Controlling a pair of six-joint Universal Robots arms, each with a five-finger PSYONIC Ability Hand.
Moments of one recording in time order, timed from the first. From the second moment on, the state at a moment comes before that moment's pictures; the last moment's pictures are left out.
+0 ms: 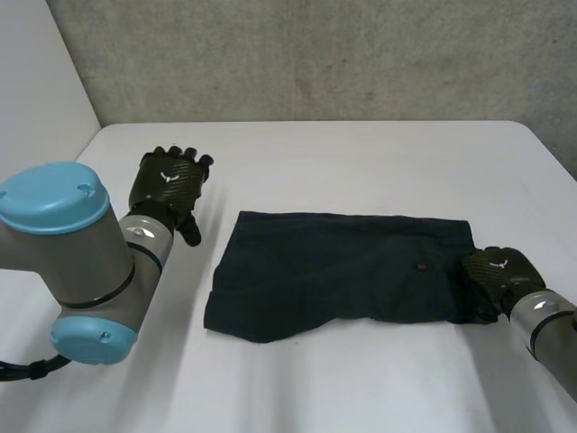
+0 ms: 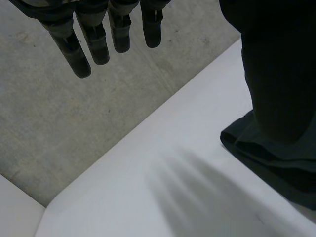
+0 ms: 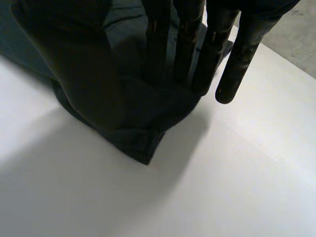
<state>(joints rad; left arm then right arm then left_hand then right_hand) 4.24 -1.98 -1.56 3.44 -1.69 3.52 1.67 -1.24 1.93 -0.20 1.39 2.70 0.19 0.20 0.22 0.21 0.05 0.58 0.58 0.57 0.57 0.44</state>
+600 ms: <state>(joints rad) 4.24 -1.95 -1.60 3.44 -1.69 3.52 1.55 -1.20 1.89 -0.20 1.33 2.66 0.19 0.20 0.22 0.21 0.05 0.91 1.16 1.18 1.19 0.92</state>
